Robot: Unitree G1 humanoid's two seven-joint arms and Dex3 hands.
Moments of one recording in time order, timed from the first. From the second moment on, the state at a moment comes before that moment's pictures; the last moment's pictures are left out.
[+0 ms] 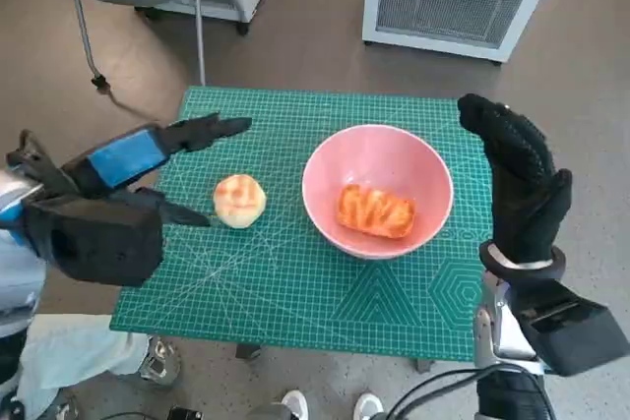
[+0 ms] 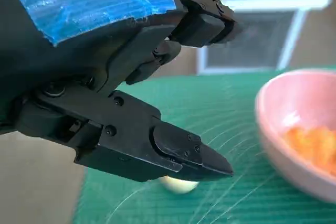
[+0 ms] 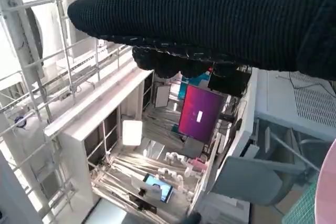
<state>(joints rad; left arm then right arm) -0.53 0.88 -0.03 -0.11 0.38 0.05 -0.84 -0.41 -0.11 -0.12 0.23 0.19 -0.70 0.22</state>
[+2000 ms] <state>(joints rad) -0.82 0.61 -0.53 0.76 0.79 -0.18 -0.39 -0.41 -0.13 -0.12 0.20 0.20 -0.69 0.24</state>
